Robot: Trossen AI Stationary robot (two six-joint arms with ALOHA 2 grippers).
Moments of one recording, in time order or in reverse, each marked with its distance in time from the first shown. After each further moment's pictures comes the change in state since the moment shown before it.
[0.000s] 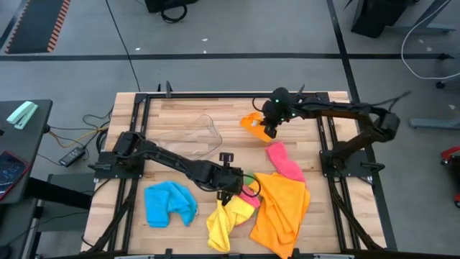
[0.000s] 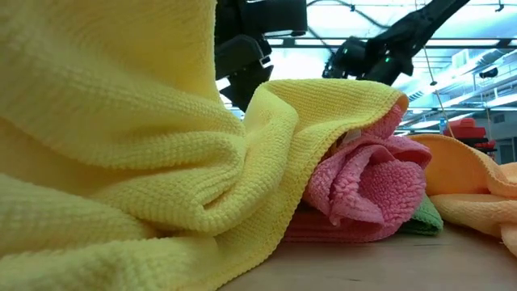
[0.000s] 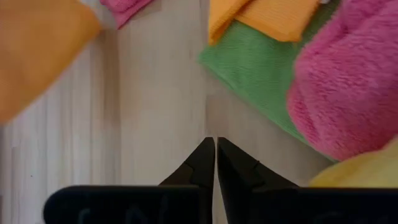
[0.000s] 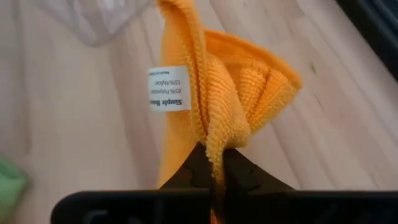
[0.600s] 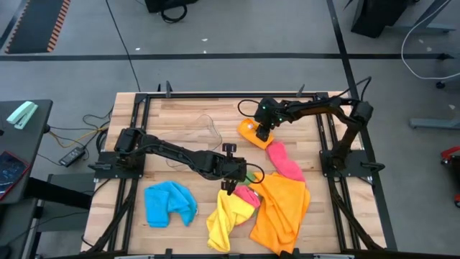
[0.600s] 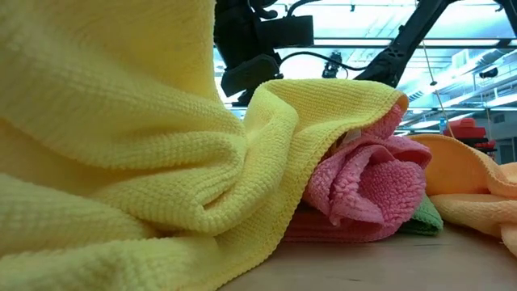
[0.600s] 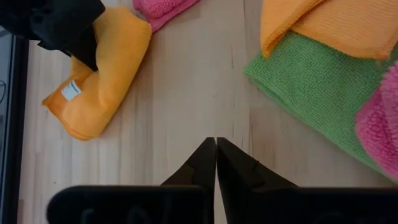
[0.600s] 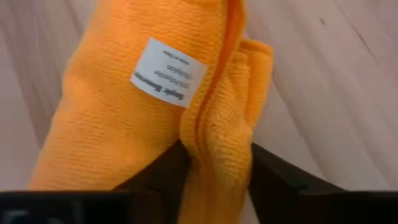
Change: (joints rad) left arm 0.087 0.000 0.000 0.054 0.000 0.079; right arm -0.002 0.338 0.007 0.126 0.075 0.053
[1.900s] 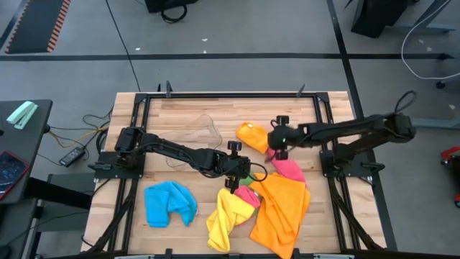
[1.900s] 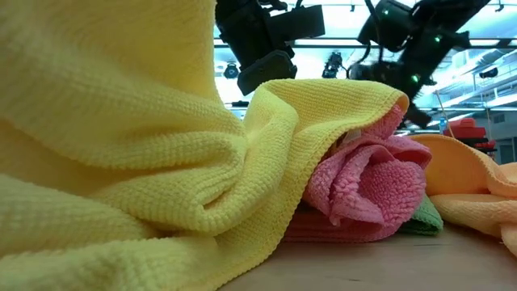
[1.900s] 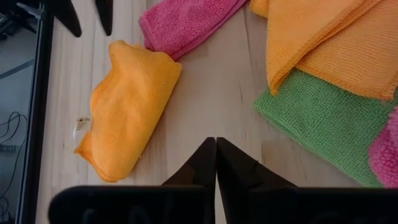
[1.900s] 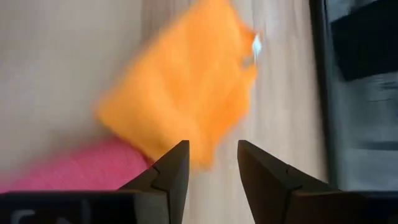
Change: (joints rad) left arm 0.028 -0.001 0.000 0.119 0.001 0.123; right arm 0.427 -0.529 -0.205 -0.155 0.516 -0.235
